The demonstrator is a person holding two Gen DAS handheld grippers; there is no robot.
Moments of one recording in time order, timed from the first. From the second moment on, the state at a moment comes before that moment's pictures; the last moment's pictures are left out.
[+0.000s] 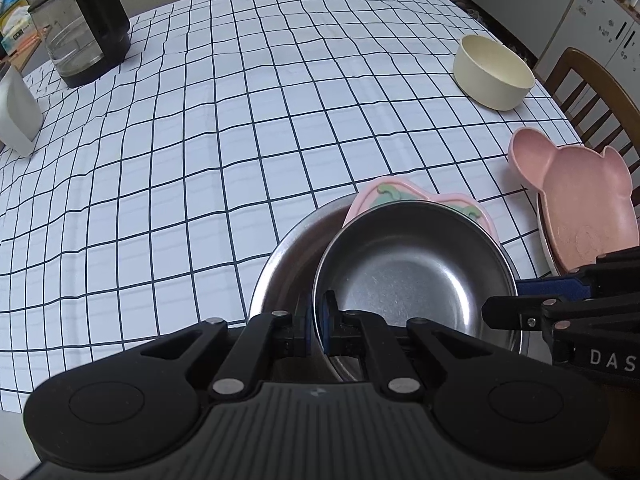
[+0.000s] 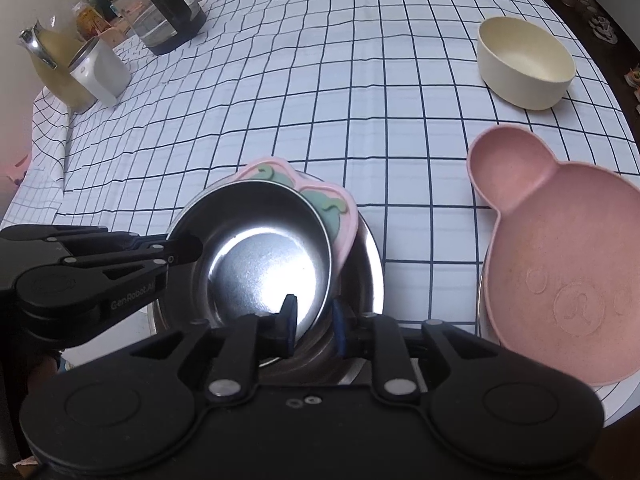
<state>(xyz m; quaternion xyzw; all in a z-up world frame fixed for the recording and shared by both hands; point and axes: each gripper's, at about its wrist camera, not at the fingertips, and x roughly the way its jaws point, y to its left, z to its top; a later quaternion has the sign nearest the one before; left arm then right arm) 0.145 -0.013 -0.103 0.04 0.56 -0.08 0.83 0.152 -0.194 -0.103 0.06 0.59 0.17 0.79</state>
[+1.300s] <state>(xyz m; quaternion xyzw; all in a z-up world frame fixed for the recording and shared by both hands) 0.275 -0.129 -0.024 0.03 0.46 -0.14 0.88 0.273 -0.355 -0.043 0.10 0.50 0.10 0.85</state>
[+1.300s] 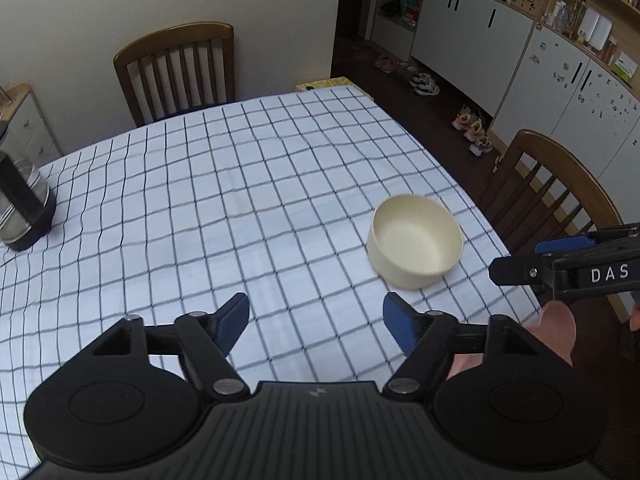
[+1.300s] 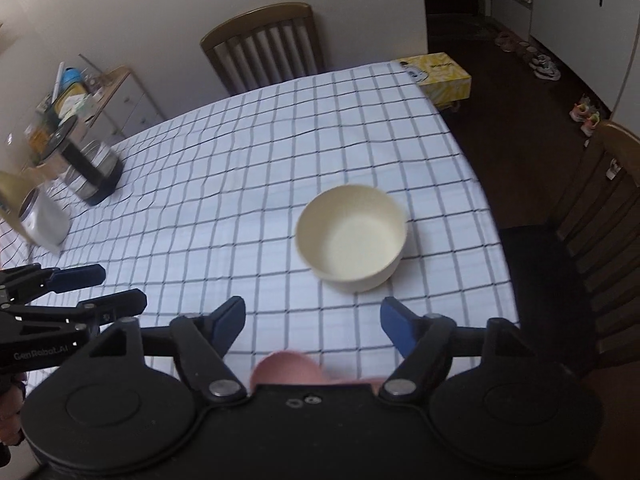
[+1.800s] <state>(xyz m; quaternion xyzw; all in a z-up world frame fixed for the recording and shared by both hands) 0.367 -0.197 -0.074 0.04 0.48 -0.12 0.87 0.342 -0.394 -0.098 0.10 0.53 0.06 0.84</state>
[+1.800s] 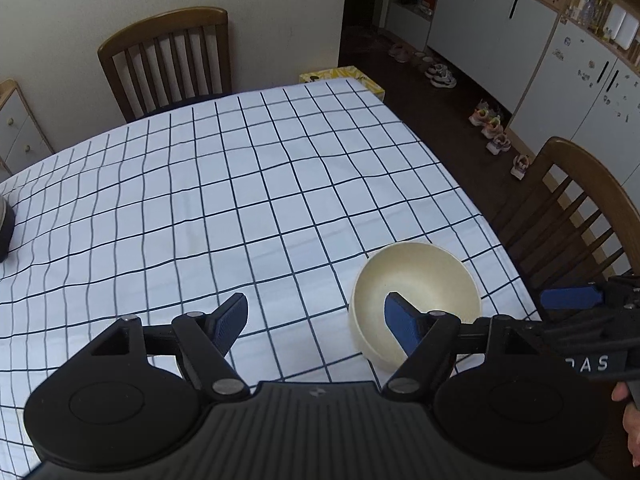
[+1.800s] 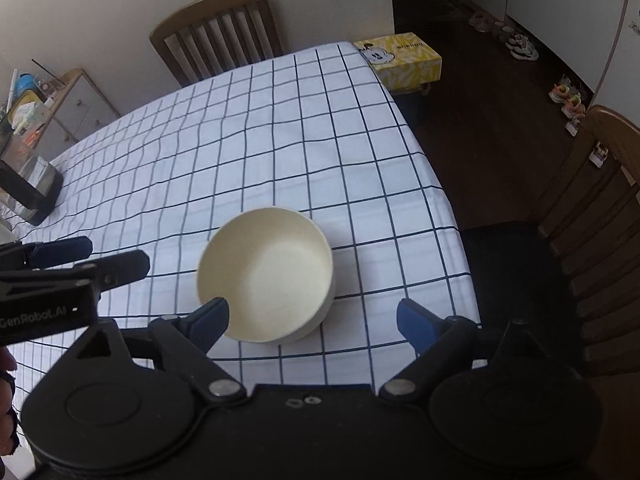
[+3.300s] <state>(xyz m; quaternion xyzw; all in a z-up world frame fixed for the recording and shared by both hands) 0.365 -0.210 -0.094 0.07 0.53 -0.13 0.83 0.349 -0.372 -0.102 0.09 0.55 0.08 0.83</state>
